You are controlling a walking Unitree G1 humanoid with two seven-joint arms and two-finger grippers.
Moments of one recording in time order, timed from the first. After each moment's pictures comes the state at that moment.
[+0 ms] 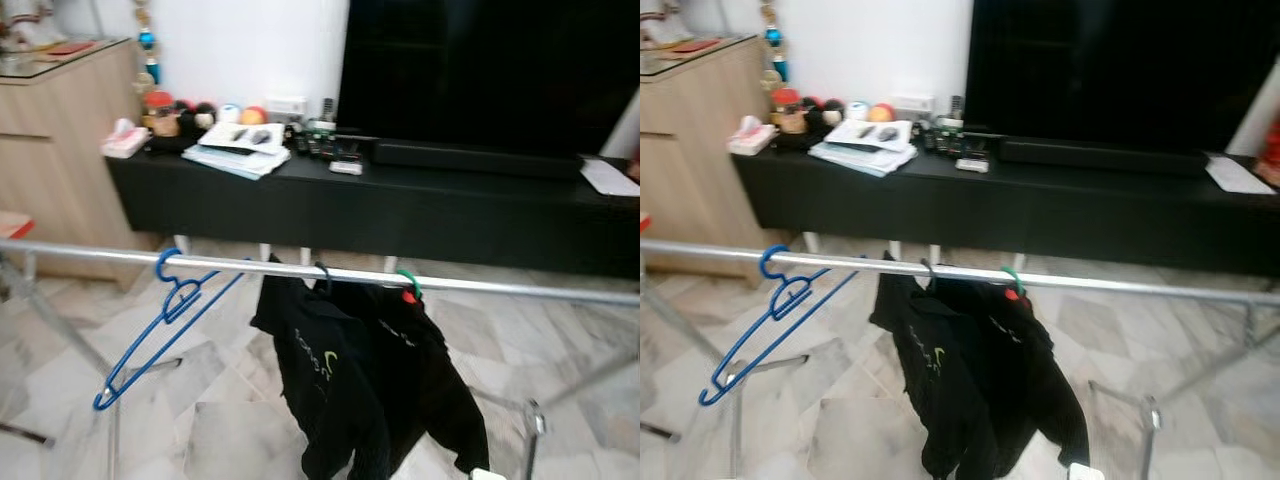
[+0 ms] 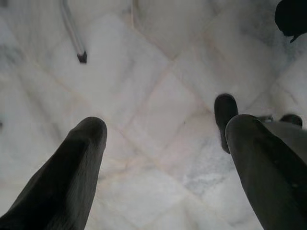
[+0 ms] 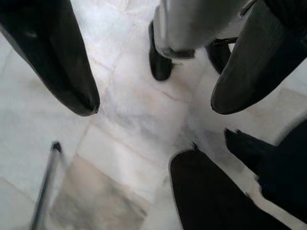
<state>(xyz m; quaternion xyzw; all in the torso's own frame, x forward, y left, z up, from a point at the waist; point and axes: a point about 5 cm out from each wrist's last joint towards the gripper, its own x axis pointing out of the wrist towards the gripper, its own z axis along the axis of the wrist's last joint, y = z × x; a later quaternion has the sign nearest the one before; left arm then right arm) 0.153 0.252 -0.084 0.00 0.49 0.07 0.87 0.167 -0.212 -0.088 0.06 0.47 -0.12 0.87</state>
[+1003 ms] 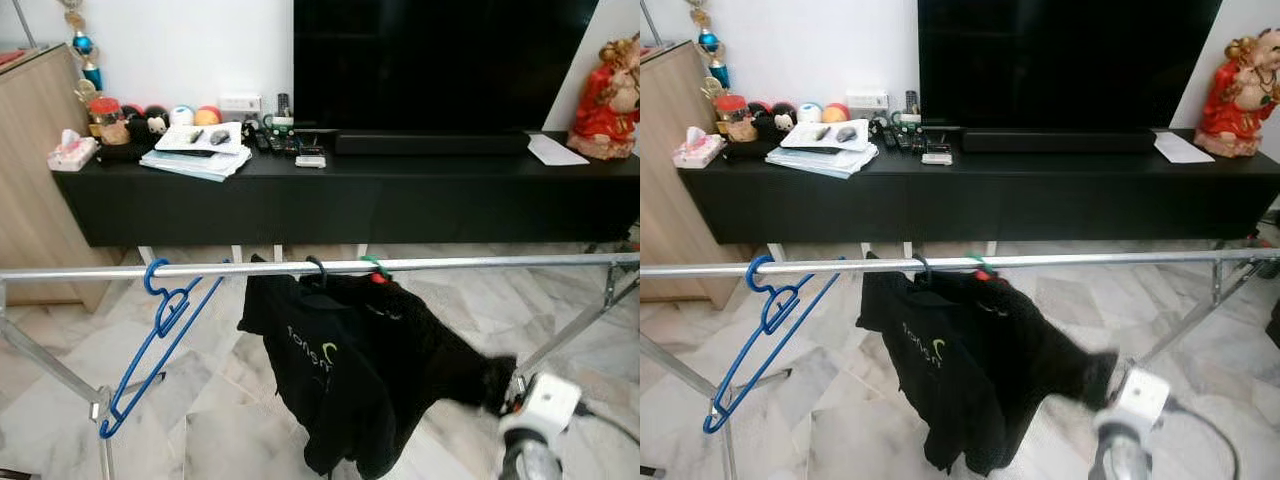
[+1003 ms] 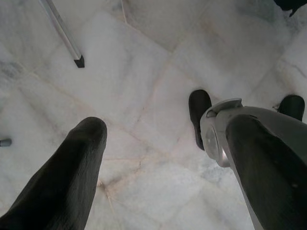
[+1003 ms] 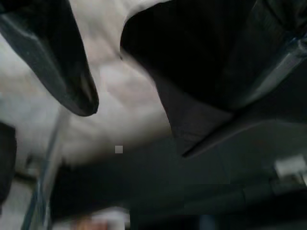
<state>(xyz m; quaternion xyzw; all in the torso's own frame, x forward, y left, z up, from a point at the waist) 0.140 0.238 -0.093 0.01 0.51 0.06 0.86 0.274 -0.241 0.039 0.09 0.01 -0.18 0.98</state>
